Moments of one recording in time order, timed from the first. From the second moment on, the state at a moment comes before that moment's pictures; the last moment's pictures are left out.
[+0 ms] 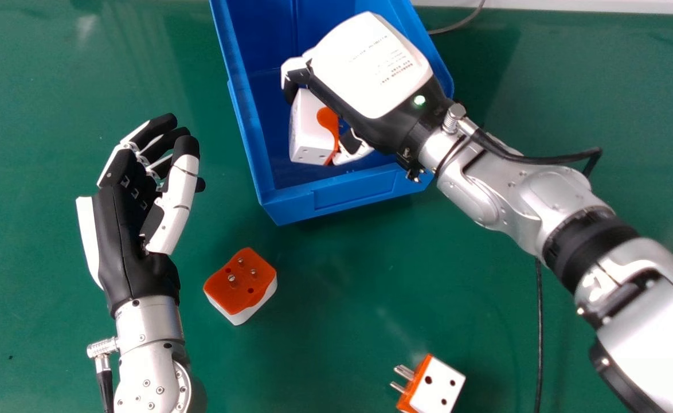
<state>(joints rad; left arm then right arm) -0.03 -0.05 0.17 0.24 -0.02 -0.42 0.16 -1.05 -0.20 0.68 1.14 -1.06 -0.40 -0.63</state>
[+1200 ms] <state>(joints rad) -0.04 -0.05 0.18 0.29 -0.02 -0.45 0.17 -1.09 -0.17 0.81 1.18 -1.12 -0.02 -0.51</state>
